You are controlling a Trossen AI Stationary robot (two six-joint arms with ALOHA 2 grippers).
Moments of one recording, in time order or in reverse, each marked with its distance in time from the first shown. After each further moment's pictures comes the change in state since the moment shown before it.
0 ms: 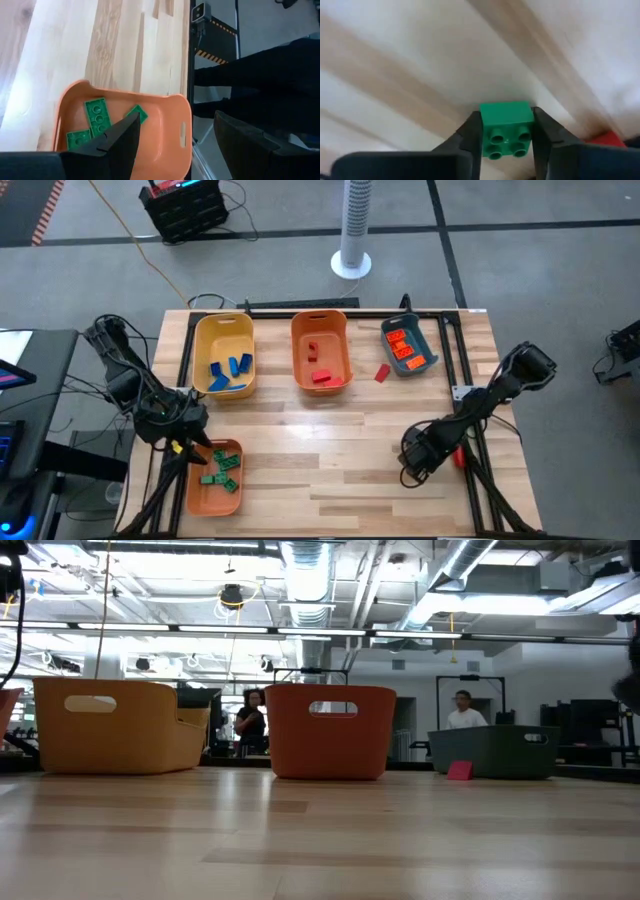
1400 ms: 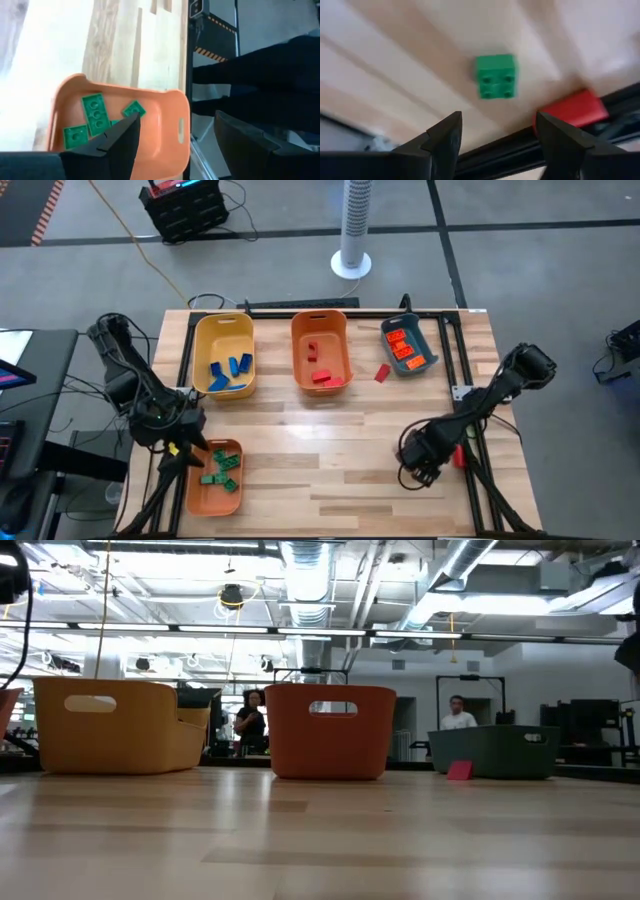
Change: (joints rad) left arm -0.058 0.003 0.000 -0.003 -0.029 -0.038; right arm -0.016 0.000 0.158 -0.248 -0.095 -0.139
